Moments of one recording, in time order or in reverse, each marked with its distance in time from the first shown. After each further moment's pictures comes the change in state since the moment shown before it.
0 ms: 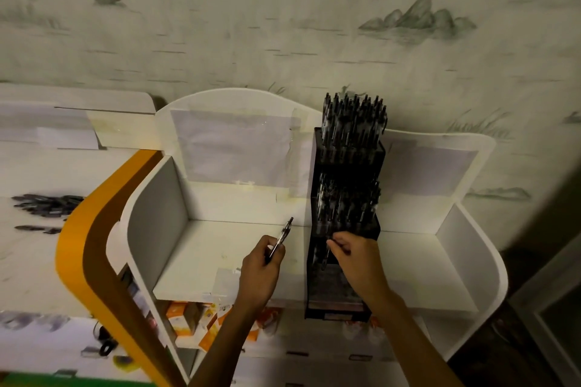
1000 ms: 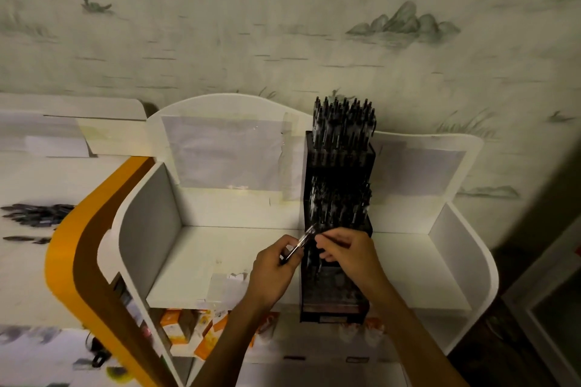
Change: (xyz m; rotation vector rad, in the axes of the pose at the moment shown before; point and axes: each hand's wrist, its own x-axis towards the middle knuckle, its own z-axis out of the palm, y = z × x) left_hand 0.005 0.013 0.019 0.061 -0.191 0.175; right_hand 0.005 -0.021 -0.019 0.445 -0.187 0.268
